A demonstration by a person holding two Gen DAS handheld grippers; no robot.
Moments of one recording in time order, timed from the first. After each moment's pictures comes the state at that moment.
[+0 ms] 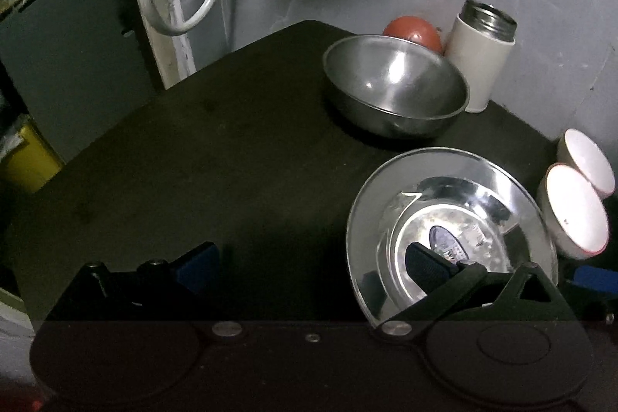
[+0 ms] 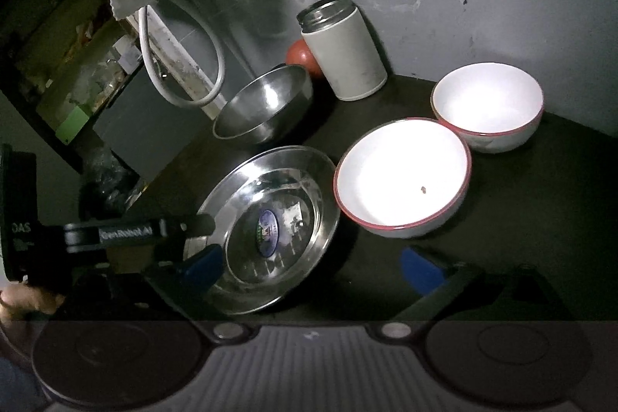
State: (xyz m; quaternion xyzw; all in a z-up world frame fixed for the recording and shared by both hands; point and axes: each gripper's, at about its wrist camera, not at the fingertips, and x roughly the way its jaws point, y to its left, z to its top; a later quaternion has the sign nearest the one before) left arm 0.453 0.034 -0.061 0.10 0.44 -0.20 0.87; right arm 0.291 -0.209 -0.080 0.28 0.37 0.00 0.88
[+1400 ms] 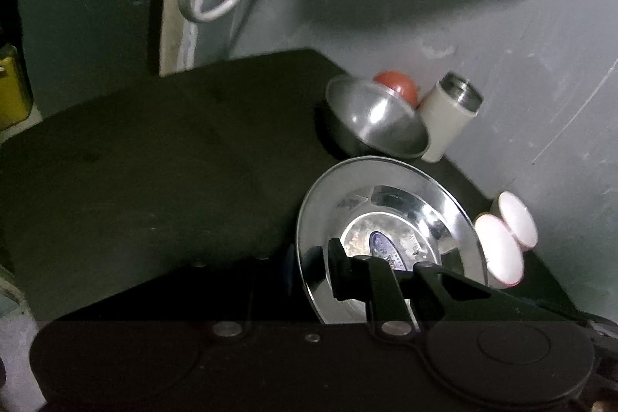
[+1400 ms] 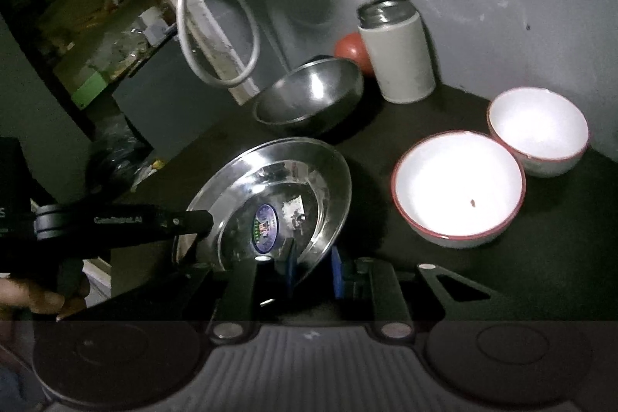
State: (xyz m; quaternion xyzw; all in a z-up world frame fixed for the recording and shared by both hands) left arm 0.418 0.089 -0.031 -0.07 0.43 -0.22 0.87; right arm 0.301 -0.180 -0.064 0.23 0.38 0.04 0.90
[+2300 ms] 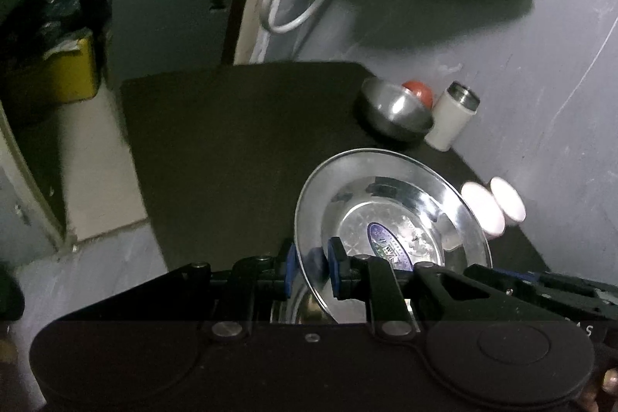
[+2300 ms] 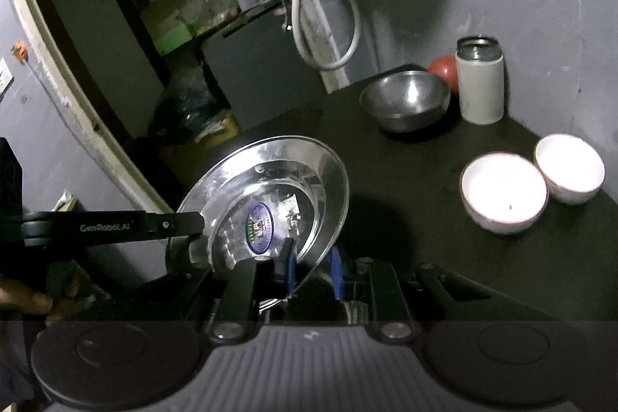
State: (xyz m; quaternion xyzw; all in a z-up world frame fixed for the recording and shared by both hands) left arm 0.283 0.128 -0.002 -0.10 0.42 -0.13 0.89; right arm 0.232 -0.151 -0.009 0.14 0.37 0.16 0.90
